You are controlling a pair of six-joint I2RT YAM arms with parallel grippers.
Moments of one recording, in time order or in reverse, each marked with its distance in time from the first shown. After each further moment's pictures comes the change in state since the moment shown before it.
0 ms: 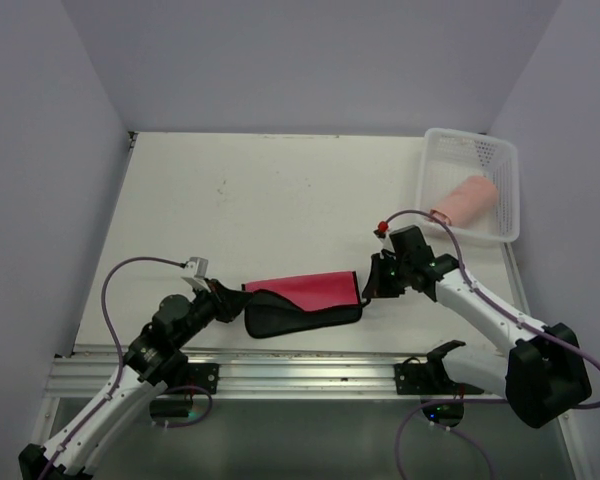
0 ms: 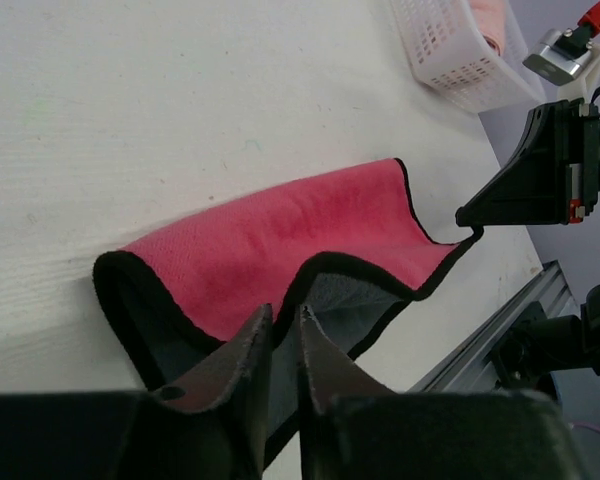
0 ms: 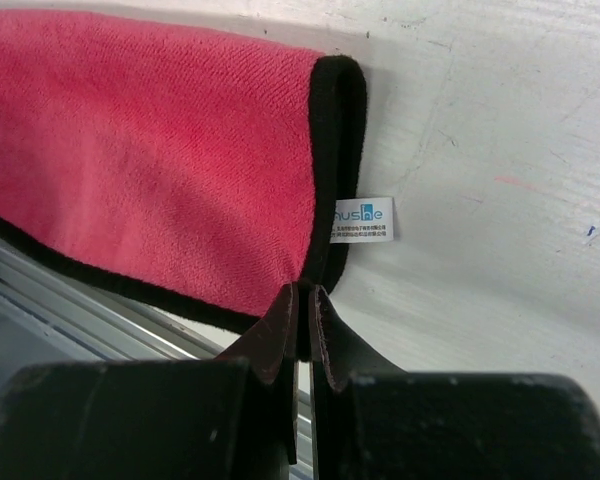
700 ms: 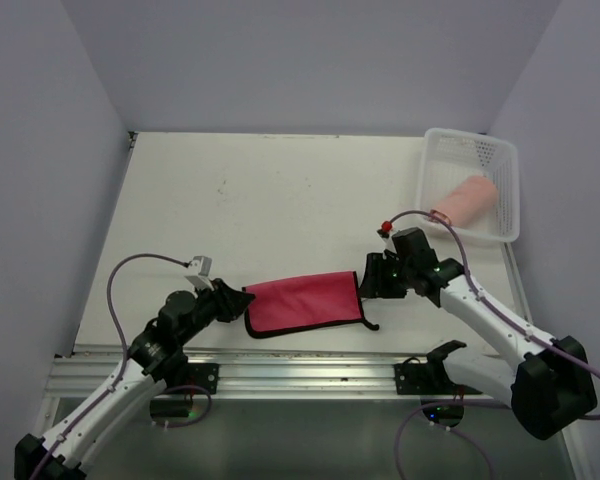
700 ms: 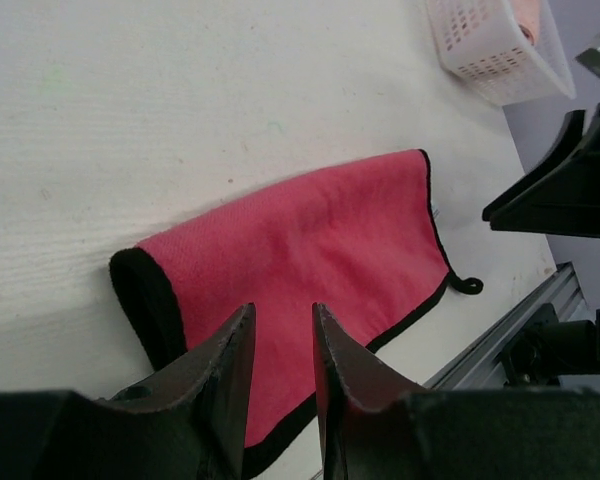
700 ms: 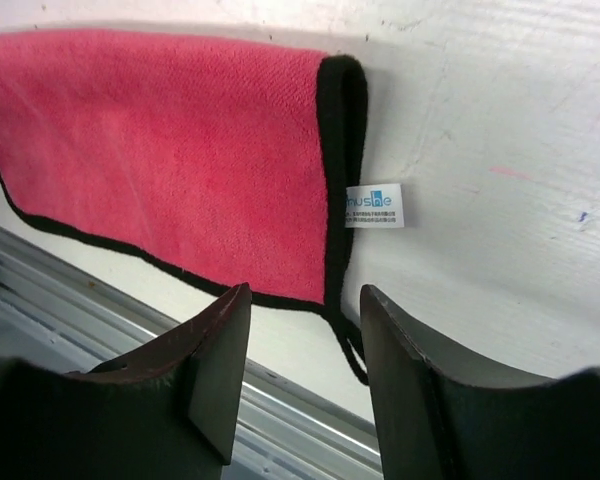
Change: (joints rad) left arm 0.000 0.075 0.000 0.033 -0.007 -0.025; right arm 0.019 -0.044 -0.024 0.001 0.011 0.038
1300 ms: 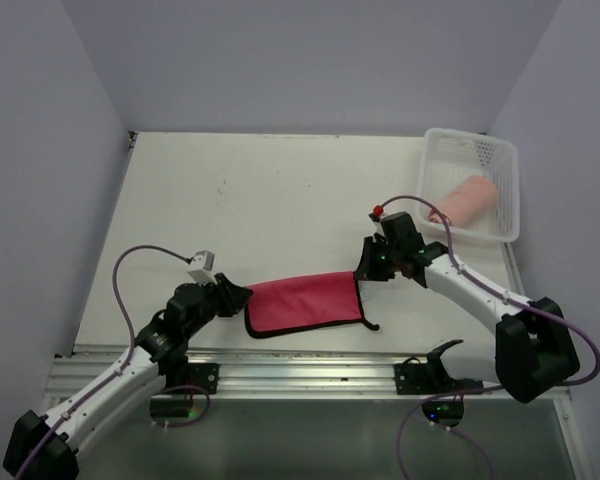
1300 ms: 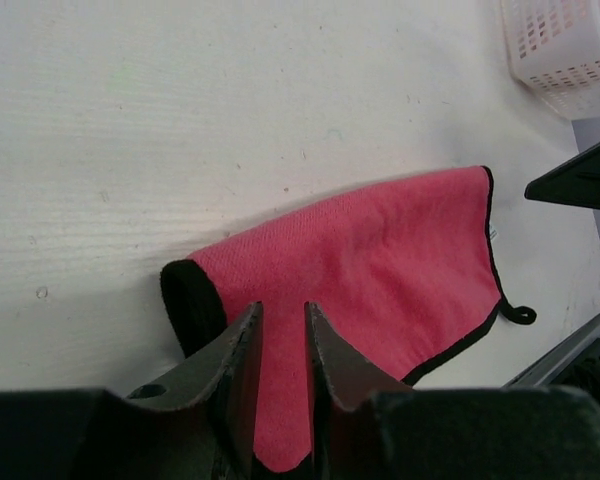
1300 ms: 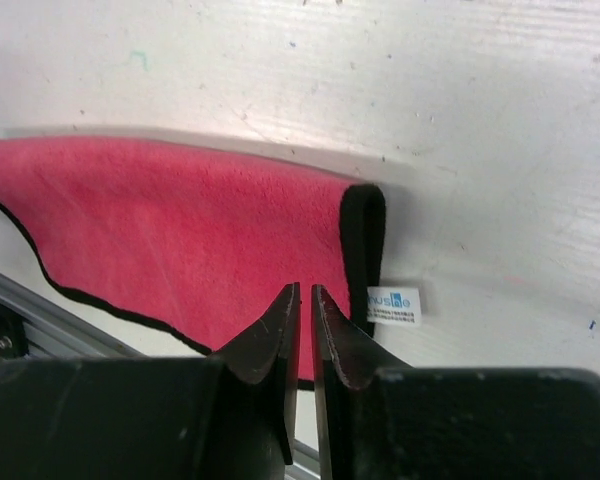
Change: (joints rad) left arm 0.000 0.242 0.021 0.102 -0.091 0.005; right arm 0.000 0.161 0.087 0.124 0.046 0.043
